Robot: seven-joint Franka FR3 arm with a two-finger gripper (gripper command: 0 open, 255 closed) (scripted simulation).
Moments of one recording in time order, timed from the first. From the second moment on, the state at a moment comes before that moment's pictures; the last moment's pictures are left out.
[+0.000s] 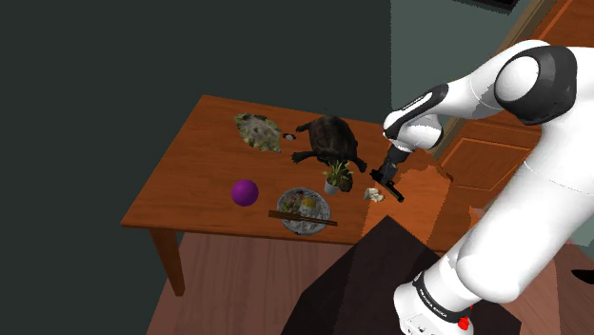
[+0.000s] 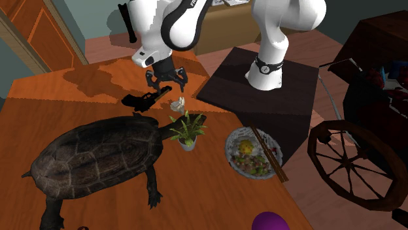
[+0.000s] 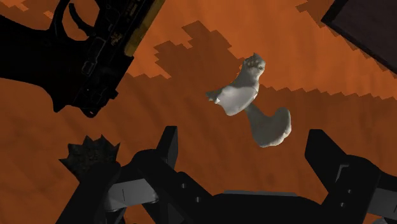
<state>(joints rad) -0.04 0.15 -0.68 -2.43 0.29 2.45 -1.46</state>
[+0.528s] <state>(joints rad) -0.08 0.25 -0.62 -2.41 0.43 2.50 -1.57</state>
